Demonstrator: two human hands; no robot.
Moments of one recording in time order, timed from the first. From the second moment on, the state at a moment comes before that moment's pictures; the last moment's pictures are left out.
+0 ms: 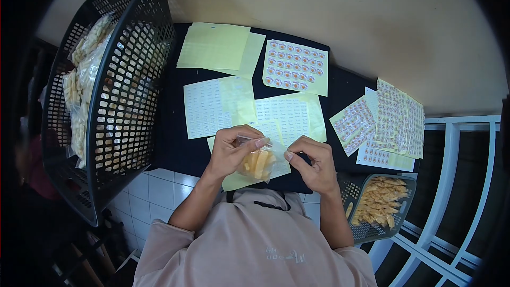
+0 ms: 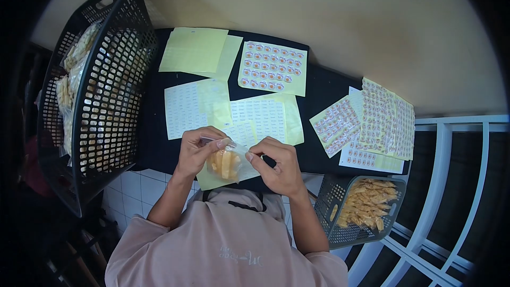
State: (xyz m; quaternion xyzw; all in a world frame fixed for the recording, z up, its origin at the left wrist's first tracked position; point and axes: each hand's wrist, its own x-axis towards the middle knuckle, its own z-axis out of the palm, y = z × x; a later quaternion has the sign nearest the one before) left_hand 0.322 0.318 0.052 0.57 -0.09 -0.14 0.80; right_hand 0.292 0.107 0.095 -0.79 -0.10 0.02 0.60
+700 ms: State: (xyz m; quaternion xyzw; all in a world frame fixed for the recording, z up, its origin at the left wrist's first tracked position) left_hand 0.340 0.318 0.021 0.43 0.04 -0.30 0.85; right_hand 0.339 0.111 0.047 -0.63 0.04 0.11 0.77
